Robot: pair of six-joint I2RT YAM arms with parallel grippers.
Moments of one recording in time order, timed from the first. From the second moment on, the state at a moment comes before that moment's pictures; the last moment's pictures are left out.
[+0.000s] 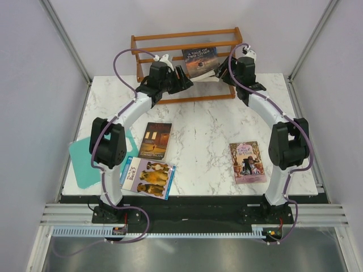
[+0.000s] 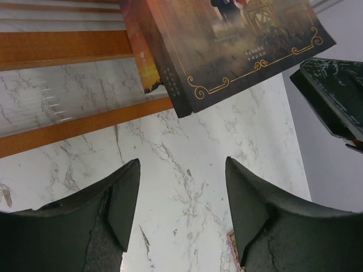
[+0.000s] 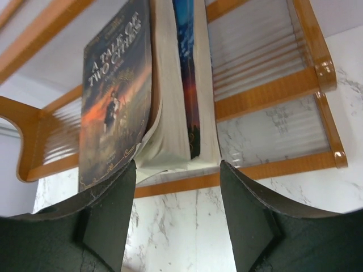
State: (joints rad) left arm -0.41 1.99 1.71 -0.11 0.21 -0.59; right arm 0.23 1.92 1.61 0.02 0.01 0.62
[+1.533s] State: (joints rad) left arm -0.44 2.23 2.05 -0.16 0.18 -0.64; right arm 0.23 1.89 1.46 0.26 -0.05 0.69
